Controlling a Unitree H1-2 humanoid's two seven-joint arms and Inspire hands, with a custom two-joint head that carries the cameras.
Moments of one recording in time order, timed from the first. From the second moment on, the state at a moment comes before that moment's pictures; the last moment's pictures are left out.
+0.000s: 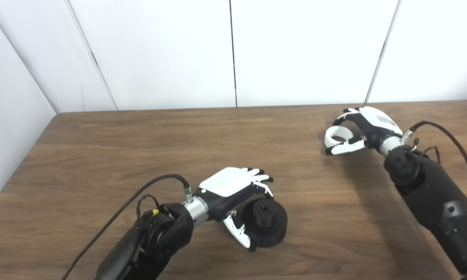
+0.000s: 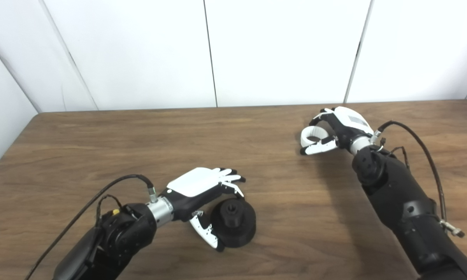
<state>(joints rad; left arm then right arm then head) -0.33 0.34 -0.50 -0.21 0.73 0.10 -0.55 -0.65 -0.43 0.31 0.48 -0.62 0.18 0.11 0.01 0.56</state>
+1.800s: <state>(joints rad) -0.32 0.34 -0.49 -0.21 0.73 0.09 -0.55 -0.65 -0.43 0.30 0.49 -0.61 0.18 0.11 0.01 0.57</state>
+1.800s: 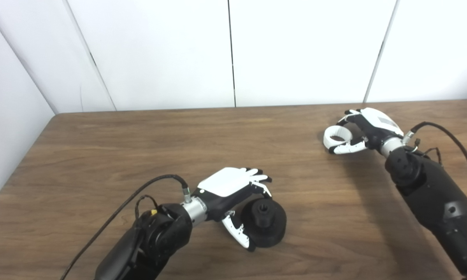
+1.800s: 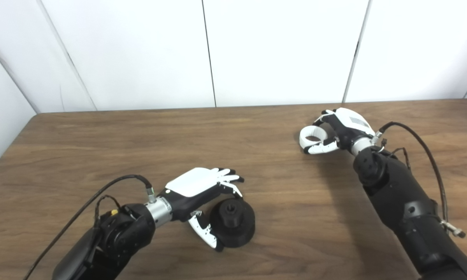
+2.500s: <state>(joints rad) -0.32 0.34 -0.49 -0.21 0.73 0.08 -0.55 -0.65 -0.43 0.28 0.48 -0.60 0.17 0.09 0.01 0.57</state>
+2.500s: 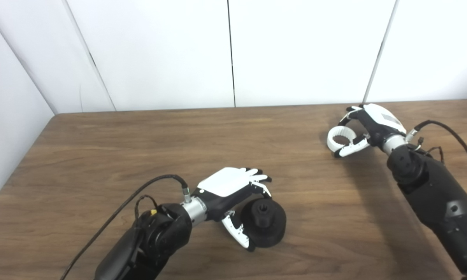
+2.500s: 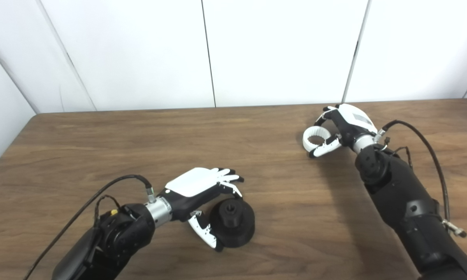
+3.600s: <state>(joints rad) -0.32 0.34 -0.49 -0.20 0.73 0.09 -0.55 -0.48 -0.46 0.26 -0.05 -0.59 0.22 0.27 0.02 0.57</state>
